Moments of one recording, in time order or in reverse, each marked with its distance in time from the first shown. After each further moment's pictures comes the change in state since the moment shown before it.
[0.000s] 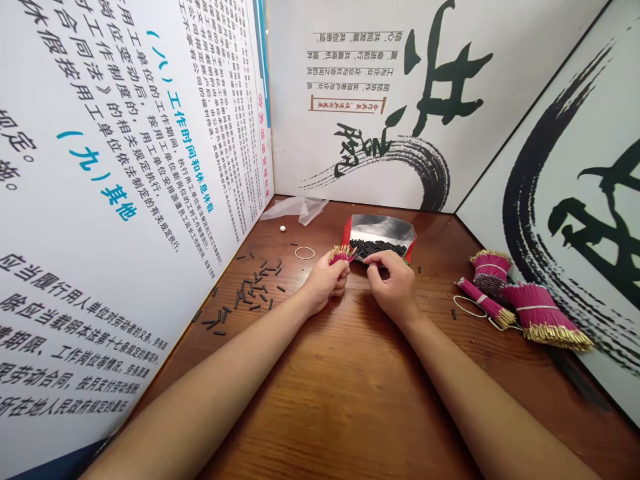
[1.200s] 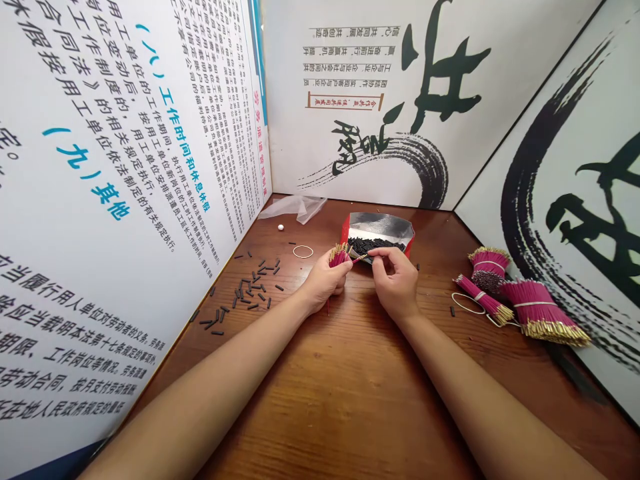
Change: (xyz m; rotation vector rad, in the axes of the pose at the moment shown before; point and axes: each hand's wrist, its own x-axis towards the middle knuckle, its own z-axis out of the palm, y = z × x) left_hand 0.000 -0.004 -0.001 0.024 -0.023 0.025; right_hand -0.002 0.004 0.002 0.153 0.130 0.135
